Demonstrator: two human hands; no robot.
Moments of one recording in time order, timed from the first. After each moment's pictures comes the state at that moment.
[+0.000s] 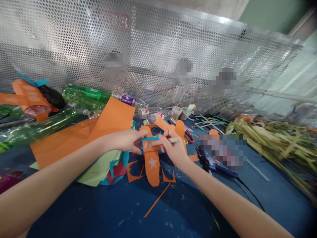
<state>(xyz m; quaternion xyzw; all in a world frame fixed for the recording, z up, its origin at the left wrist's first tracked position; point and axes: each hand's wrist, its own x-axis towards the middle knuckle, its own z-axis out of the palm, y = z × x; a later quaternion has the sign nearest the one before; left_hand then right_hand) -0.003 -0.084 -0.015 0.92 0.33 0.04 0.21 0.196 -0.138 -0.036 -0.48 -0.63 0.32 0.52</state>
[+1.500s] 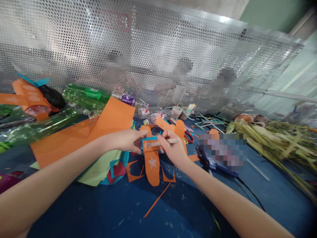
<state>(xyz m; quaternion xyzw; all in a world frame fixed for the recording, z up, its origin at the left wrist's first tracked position) -0.003 -0.082 -0.017 0.92 0.34 0.04 0.21 0.197 -0.137 -0.042 -0.47 -0.65 0.32 0.50</state>
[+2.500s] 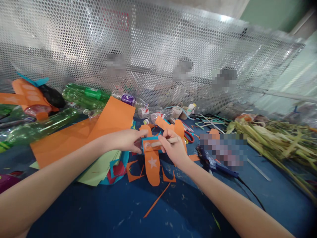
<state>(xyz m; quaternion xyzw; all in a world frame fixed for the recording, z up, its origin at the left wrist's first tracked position) -0.001 -0.085 -0.014 0.91 0.34 0.03 0.21 0.197 -0.137 -0.039 -0.48 -0.64 0.32 0.50</state>
